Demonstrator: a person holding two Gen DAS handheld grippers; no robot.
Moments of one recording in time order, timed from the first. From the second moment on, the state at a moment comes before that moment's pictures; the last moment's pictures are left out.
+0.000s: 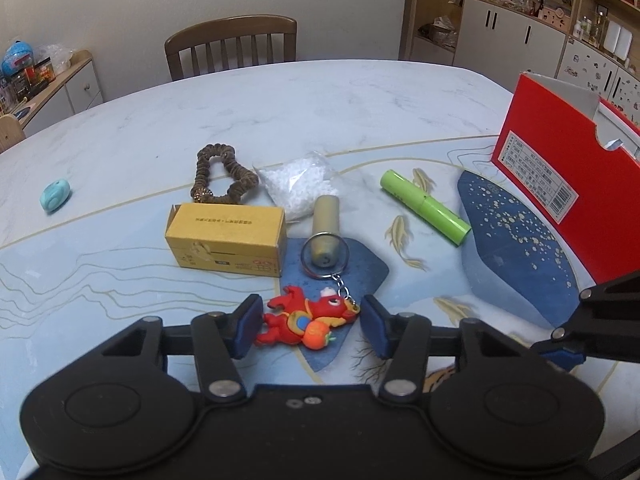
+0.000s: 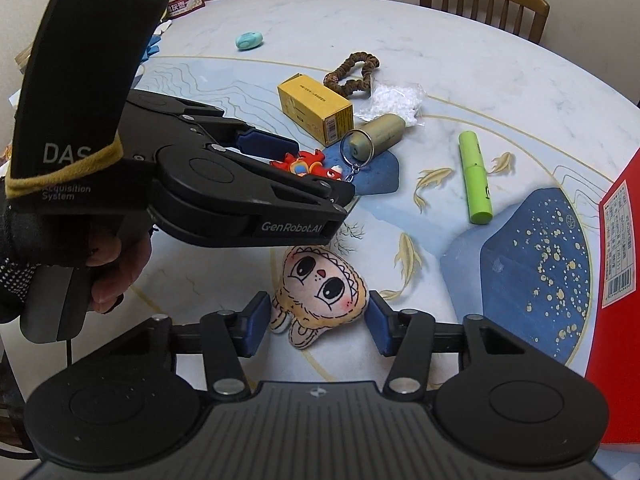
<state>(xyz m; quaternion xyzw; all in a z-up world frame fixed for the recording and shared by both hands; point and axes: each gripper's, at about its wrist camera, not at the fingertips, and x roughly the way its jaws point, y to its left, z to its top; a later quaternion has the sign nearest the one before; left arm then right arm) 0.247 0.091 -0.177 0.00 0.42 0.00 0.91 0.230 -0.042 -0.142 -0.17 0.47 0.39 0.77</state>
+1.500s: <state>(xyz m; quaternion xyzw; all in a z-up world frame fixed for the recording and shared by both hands) 0.244 -0.013 -0.036 -0.06 0.37 -0.07 0.92 0.264 -0.233 -0.017 -0.04 0.42 0.29 0.86</state>
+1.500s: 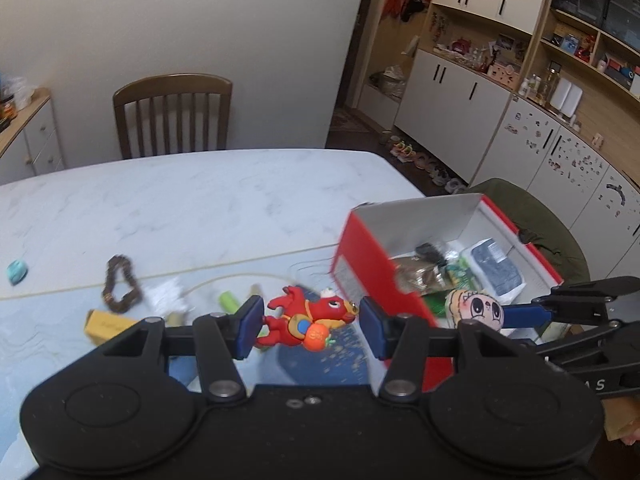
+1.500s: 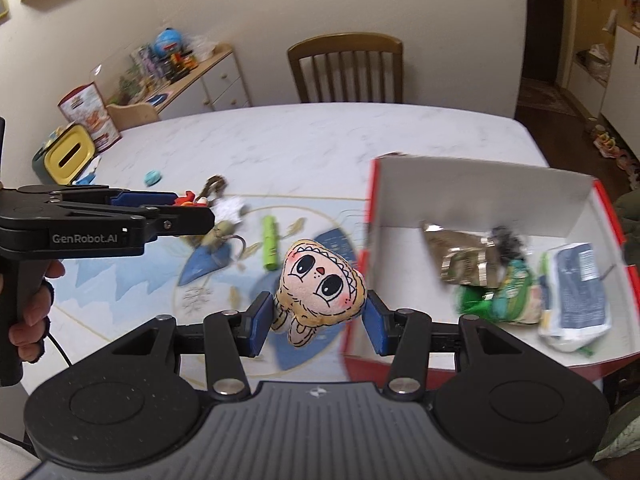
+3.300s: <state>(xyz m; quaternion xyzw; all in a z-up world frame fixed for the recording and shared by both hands) 0.377 -0.206 -0.139 0.02 0.51 -0.06 0.86 0.429 -0.353 -0.102 -0.14 0.47 0.25 0.83</state>
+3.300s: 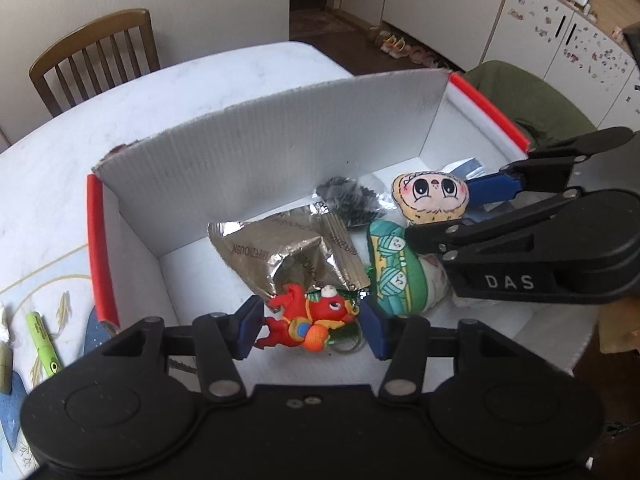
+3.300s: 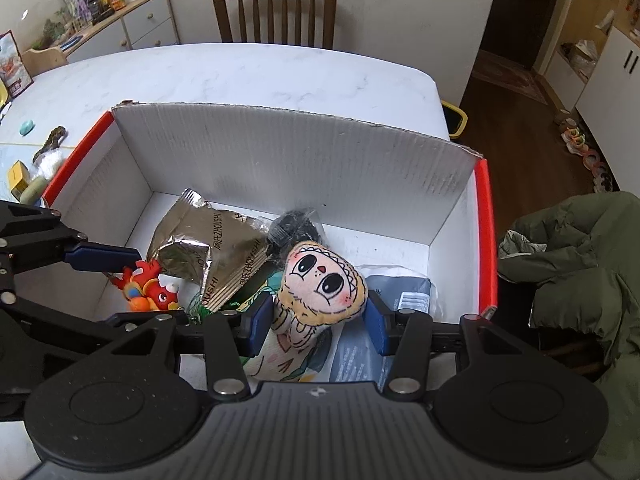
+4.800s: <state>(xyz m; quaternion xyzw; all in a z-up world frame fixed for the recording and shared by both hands) 0.342 -0.206 -0.086 -0.01 0.45 -0.05 0.89 0.369 -0.399 -0.030 -0.08 0.40 0.32 0.86</state>
